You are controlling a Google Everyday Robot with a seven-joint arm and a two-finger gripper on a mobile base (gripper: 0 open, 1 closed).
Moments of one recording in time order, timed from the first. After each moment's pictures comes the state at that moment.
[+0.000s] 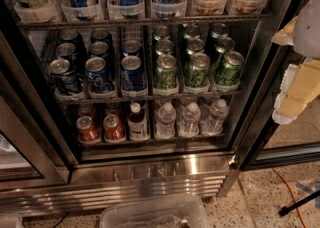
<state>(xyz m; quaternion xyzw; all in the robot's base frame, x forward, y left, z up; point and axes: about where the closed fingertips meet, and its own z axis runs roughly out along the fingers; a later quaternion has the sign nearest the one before) 0.438 -0.217 0.976 -0.60 0.78 -0.03 0.16</state>
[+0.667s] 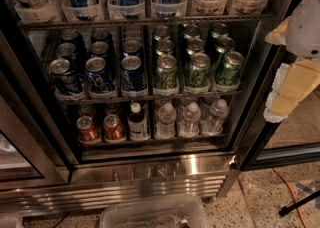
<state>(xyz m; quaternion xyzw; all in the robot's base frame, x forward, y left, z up) 0.443 -0.203 0.975 -0.61 0.78 -0.03 0.17</state>
